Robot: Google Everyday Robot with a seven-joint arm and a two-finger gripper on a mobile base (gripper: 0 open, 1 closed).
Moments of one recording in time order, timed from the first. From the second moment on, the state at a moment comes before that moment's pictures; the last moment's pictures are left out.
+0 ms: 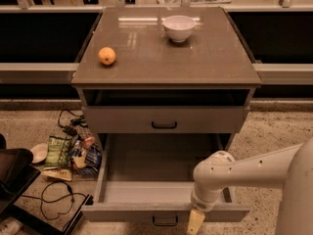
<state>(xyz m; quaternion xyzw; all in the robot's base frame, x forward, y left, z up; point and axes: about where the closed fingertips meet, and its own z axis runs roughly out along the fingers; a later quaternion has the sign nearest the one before) 0.401 -0.154 0.414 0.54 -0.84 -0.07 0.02</state>
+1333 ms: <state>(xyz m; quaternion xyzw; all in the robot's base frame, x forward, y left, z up) 0.310 -0.157 0.424 0.48 -0.87 -0.12 0.02</state>
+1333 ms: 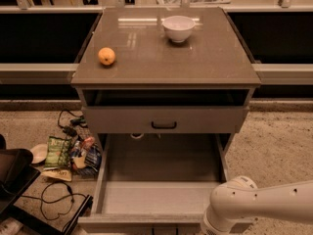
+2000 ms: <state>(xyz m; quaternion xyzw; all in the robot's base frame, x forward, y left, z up) 0.310 -0.157 0.428 0.48 -0.87 -0.12 0.02</state>
